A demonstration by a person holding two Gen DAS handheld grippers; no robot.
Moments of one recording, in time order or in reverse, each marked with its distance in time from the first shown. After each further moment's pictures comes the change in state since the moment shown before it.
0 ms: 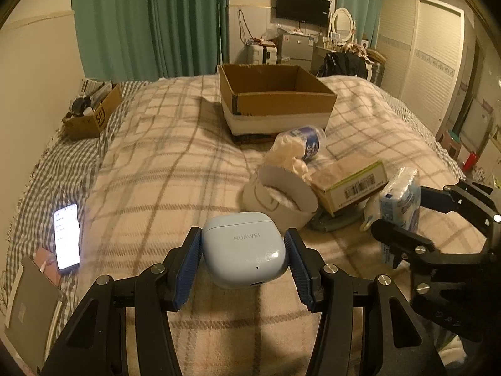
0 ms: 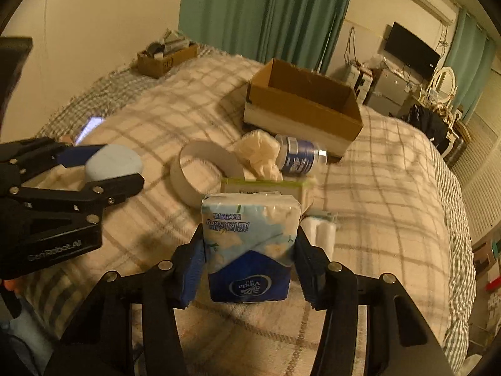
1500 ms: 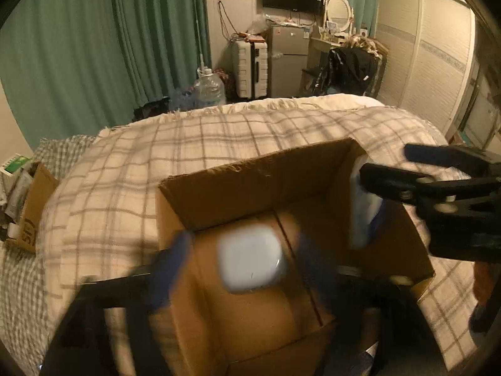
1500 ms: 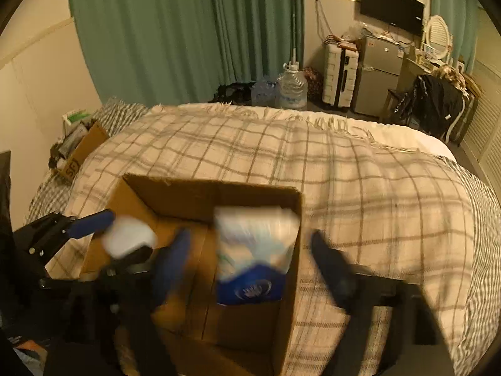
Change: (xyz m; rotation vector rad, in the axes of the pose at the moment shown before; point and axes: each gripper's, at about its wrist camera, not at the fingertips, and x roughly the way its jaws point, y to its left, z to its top) left arm 0.239 -0.013 0.272 0.082 0.038 -0.003; right arm 0.230 -0.241 0.249 0.265 0.016 0.079
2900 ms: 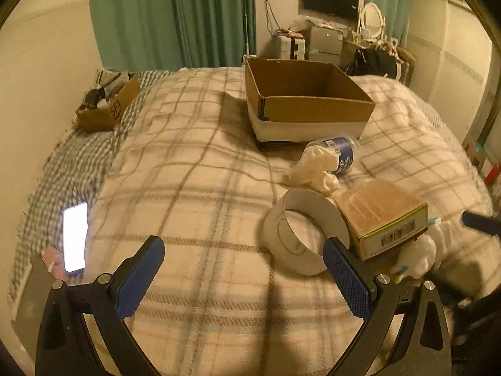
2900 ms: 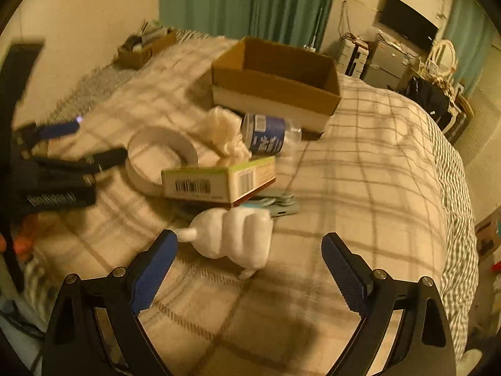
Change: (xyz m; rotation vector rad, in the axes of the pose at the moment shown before) left arm -0.192 0.003 -0.245 -0.169 0.022 0.093; right arm -0.189 0.130 -0.295 -0.217 0.118 -0.082
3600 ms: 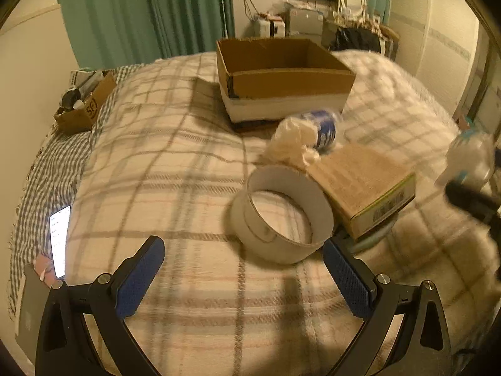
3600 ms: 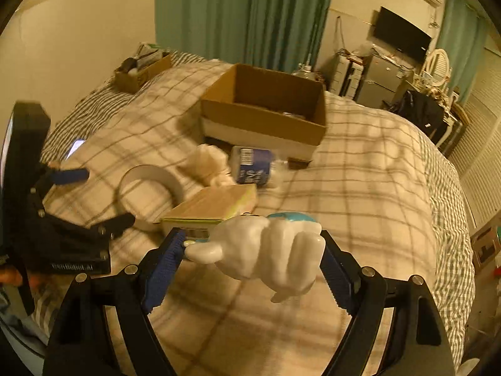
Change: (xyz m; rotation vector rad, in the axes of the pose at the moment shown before) left arm 0.023 -0.028 -0.010 0.112 0.086 -0.018; right arm -0.016 -0.025 0.019 0.039 -0.099 -0.005
